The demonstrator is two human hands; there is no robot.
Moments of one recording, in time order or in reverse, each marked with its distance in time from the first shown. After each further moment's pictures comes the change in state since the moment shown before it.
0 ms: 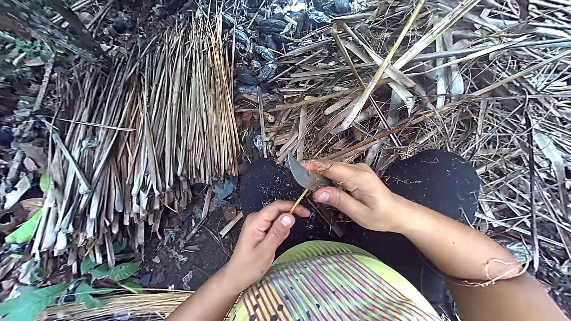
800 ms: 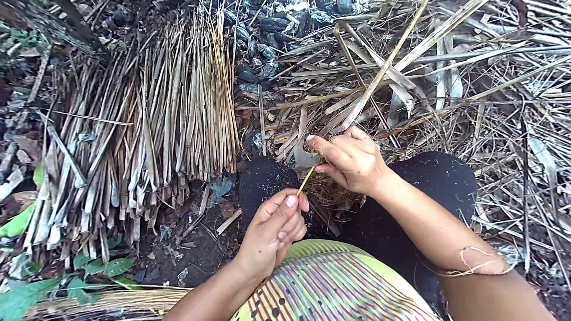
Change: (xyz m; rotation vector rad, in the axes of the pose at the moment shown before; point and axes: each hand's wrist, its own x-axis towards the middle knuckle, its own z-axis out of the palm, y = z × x) left_hand 0.014 0.015 0.026 -0.662 0.109 -0.290; right_hand 0.011 0.049 -0.013 -0.837 0.189 -0.373
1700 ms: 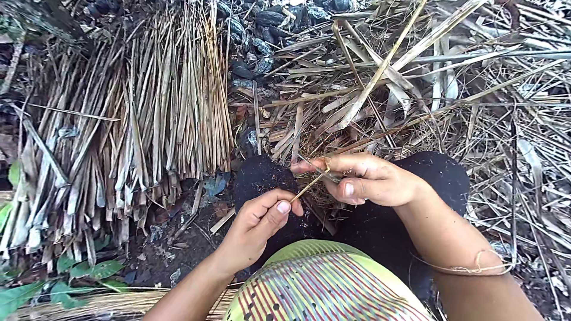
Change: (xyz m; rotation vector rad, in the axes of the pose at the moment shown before) left_hand 0.006 0.013 -0.038 0.564 -0.191 0.198; right_hand 0.008 -0.010 -0.034 1.480 -0.493 0.524
